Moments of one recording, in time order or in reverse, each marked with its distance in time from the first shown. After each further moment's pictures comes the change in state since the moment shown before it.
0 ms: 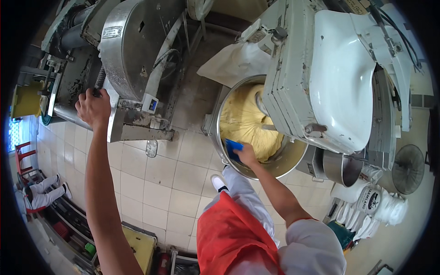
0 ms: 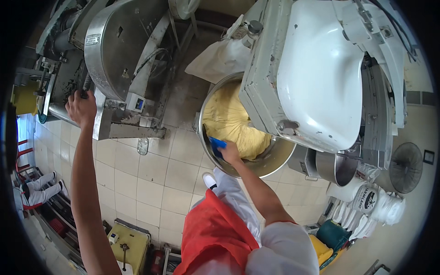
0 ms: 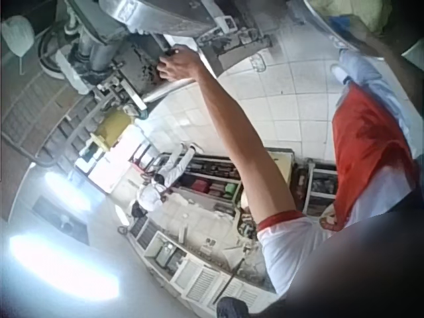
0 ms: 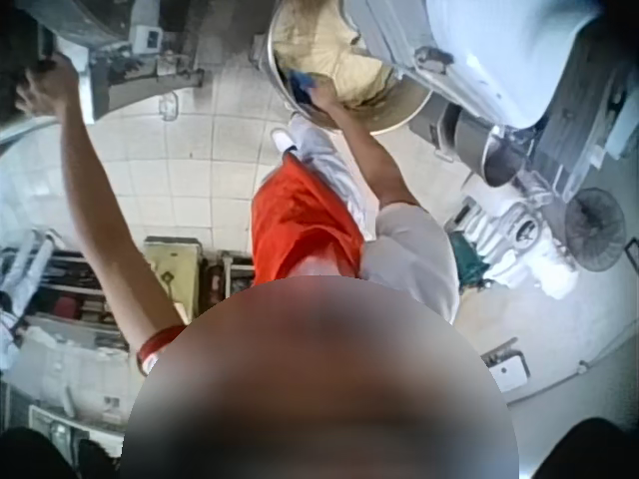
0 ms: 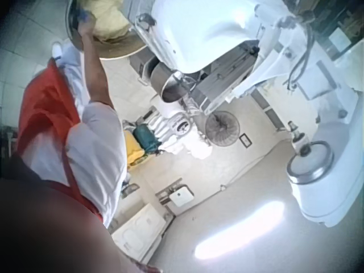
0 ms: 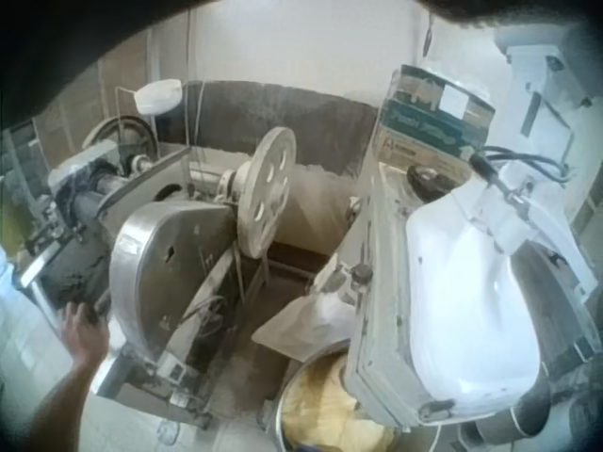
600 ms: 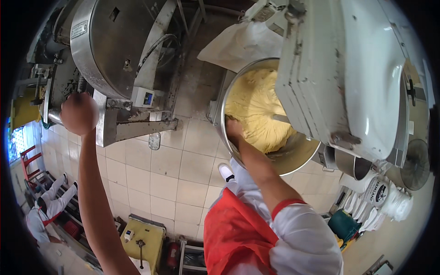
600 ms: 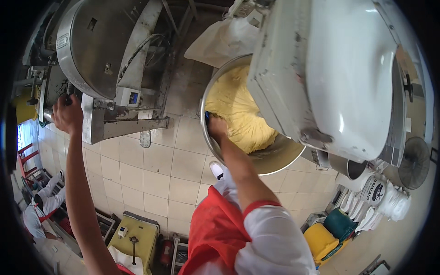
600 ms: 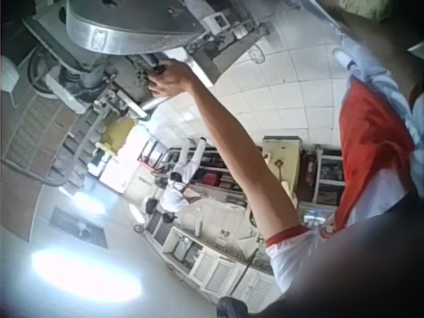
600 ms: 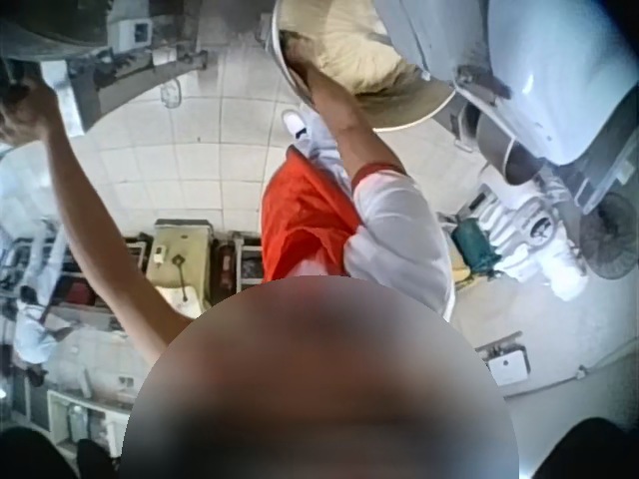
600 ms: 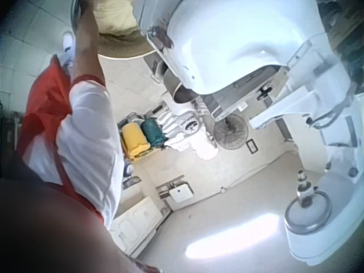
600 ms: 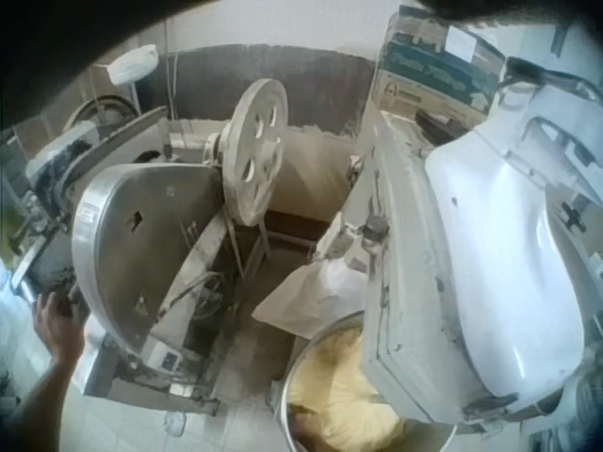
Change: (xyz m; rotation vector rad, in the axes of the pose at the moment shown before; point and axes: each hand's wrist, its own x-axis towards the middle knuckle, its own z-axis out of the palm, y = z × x) left_hand -0.007 0.017 0.011 0.010 0.026 0.023; right_hand 0.104 0.023 0.090 -0.507 0.081 -0.010
